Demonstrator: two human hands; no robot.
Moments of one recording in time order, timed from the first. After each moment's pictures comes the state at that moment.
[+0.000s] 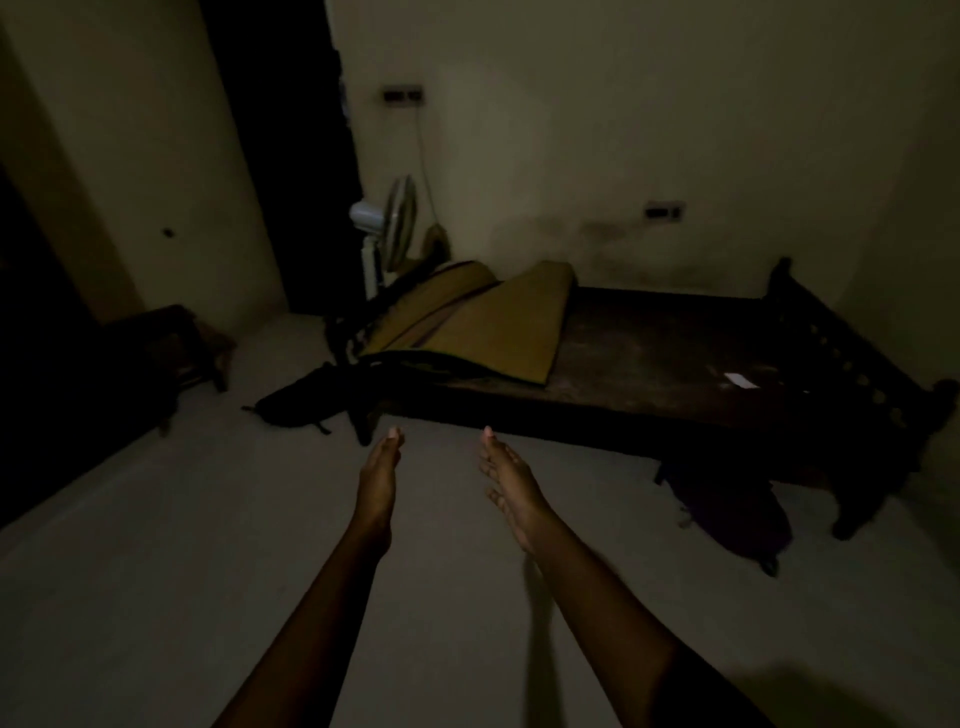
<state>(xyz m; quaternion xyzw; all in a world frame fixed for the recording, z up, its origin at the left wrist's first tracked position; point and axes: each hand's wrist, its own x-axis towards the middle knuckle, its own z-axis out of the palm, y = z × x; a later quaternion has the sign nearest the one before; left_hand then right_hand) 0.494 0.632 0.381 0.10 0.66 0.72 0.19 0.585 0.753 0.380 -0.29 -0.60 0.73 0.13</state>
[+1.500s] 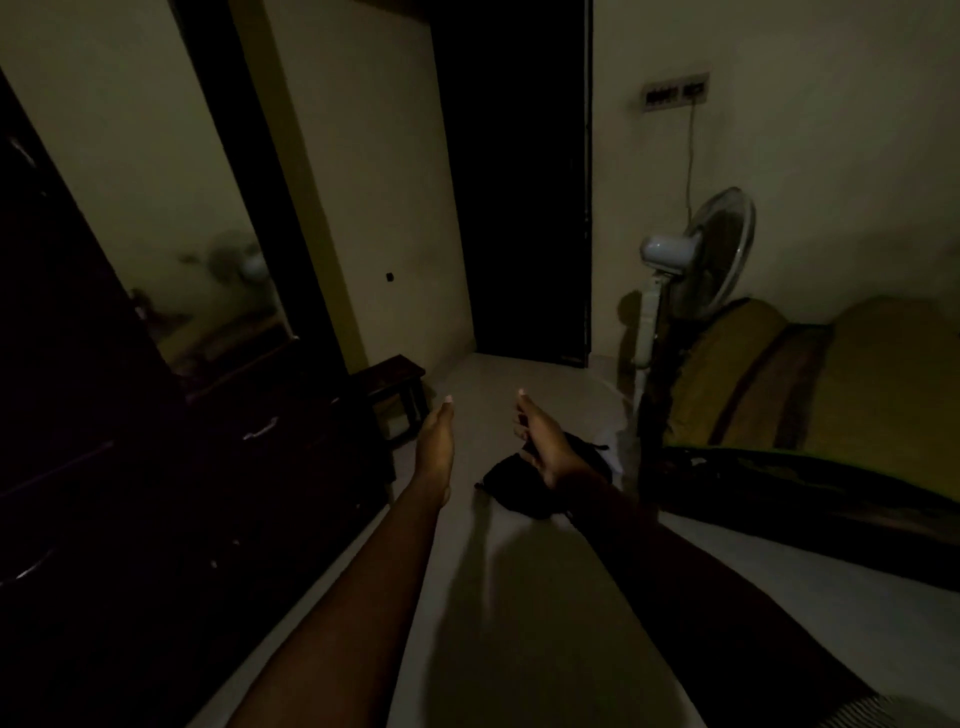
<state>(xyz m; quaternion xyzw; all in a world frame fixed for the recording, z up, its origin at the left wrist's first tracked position) -0.377 0.300 0.435 0.05 0.70 0.70 0.11 -0.326 0.418 0.428 -0.21 -0.60 0.77 0.09</state>
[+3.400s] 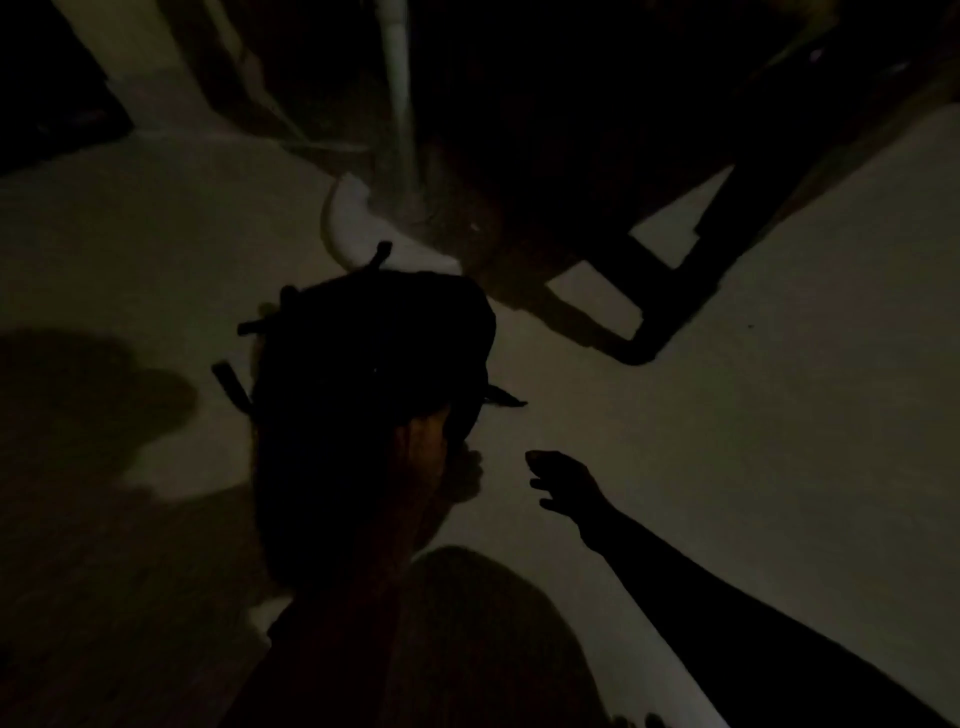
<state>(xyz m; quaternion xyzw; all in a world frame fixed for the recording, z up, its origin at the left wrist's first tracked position) -1.068 0.720 -0.329 0.63 0.72 0.12 0.26 -0.887 0.691 -0.302 -0.69 -0.26 0.65 0.21</state>
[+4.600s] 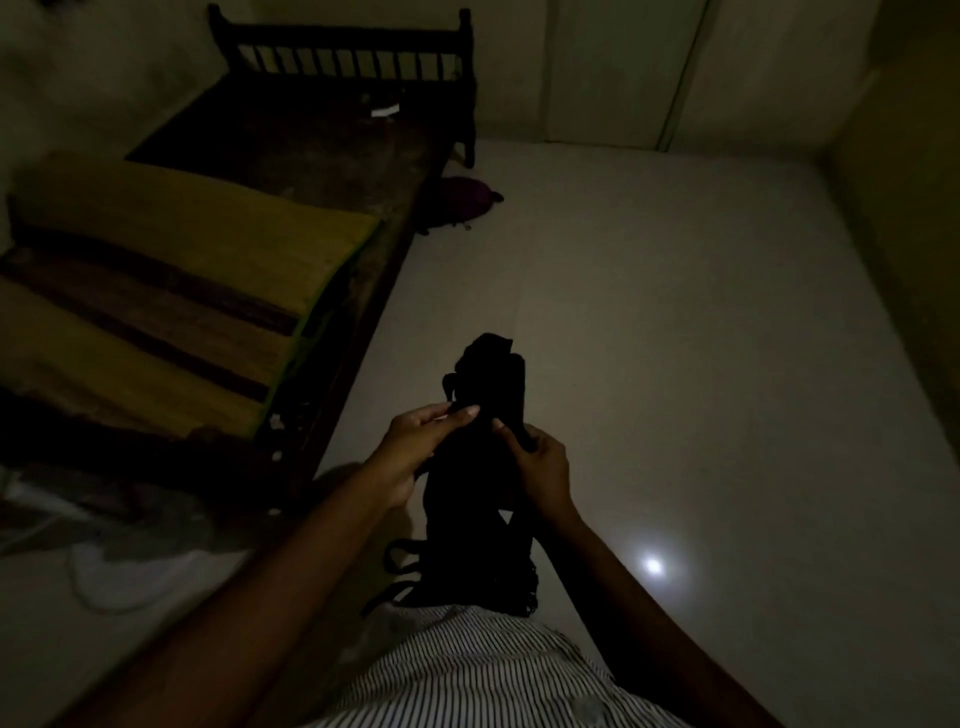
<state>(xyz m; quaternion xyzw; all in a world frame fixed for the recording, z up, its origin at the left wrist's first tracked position) -0.550 0.632 0.312 0.48 0.46 0.05 0.75 -0.466 0.521 0.279 -0.73 -0.10 0.37 0.57</state>
